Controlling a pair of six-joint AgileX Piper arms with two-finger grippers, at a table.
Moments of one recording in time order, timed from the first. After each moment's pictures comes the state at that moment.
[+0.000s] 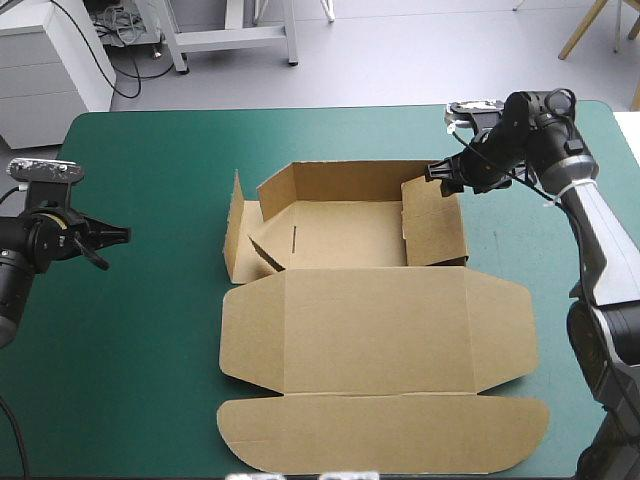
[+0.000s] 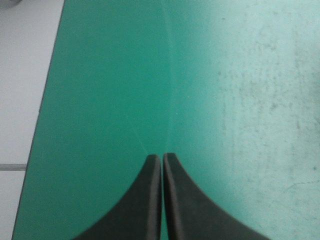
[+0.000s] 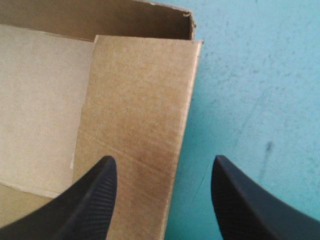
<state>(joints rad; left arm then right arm) 0.07 1.23 -1.12 0.19 0.80 -0.03 0.13 1.85 -1.83 0.14 1.22 -0.06</state>
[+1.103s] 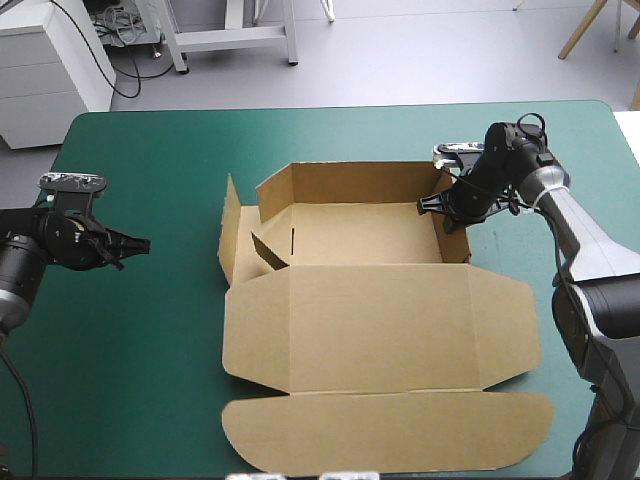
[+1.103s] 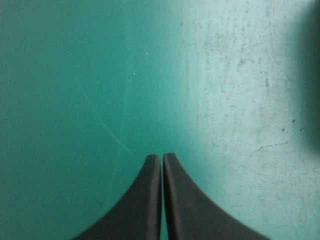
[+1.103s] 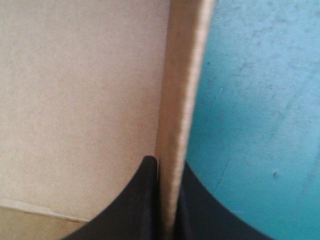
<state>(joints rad) 0.07 1.31 -1.12 0.06 0.89 0.03 0.13 1.96 -1.70 0.19 1.18 -0.12</state>
